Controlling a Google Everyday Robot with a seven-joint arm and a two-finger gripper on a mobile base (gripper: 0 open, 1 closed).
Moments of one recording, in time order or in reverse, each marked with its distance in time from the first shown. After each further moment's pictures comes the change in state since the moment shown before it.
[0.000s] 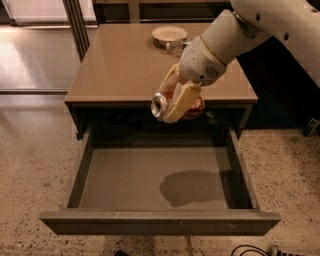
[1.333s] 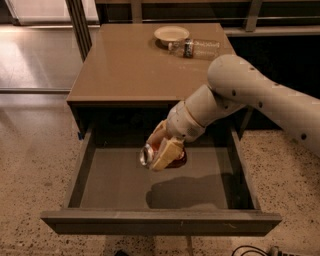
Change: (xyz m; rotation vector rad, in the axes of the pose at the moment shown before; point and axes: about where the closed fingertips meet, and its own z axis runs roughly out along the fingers) arm 0.047 0.053 0.124 -0.085 -0.093 0.109
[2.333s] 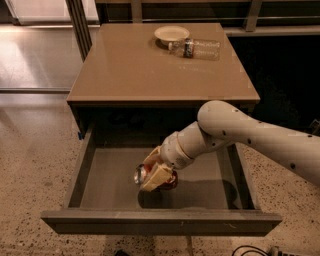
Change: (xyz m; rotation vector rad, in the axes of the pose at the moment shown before) arm 0.048 0.005 0.076 0.082 -0.036 0.136
